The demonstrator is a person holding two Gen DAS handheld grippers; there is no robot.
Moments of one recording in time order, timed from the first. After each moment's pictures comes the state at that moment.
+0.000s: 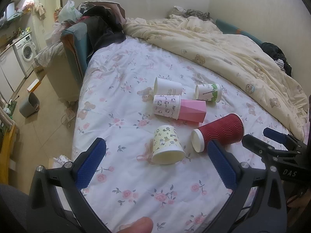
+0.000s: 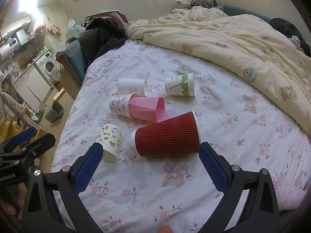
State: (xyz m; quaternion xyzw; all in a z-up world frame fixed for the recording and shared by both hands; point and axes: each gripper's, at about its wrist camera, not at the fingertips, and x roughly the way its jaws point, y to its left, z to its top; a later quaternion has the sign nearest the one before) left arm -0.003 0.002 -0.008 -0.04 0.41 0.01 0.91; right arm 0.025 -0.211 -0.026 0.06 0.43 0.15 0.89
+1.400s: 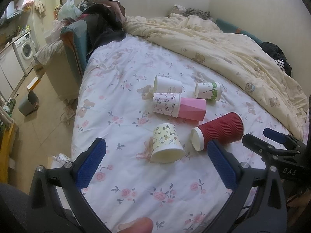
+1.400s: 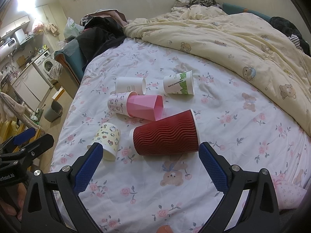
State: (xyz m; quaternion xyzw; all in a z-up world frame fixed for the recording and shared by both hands) left arm -0.002 0.001 -0.008 -0.04 0.42 0.01 0.91; right arm 0.027 -0.213 -0.029 0.06 0.44 0.15 0.88
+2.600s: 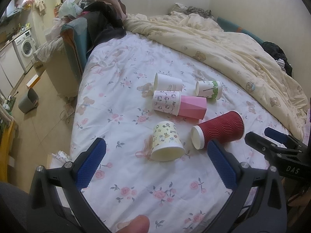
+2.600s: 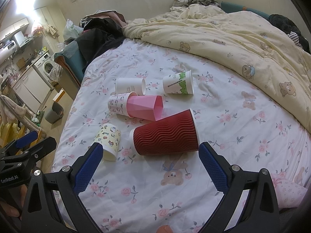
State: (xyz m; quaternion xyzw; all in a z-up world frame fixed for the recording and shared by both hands) left arm -0.003 0.004 -0.013 -0.05 0.43 0.01 0.90; right arm 0.026 -0.216 -0.028 0.07 0.44 0.15 0.88
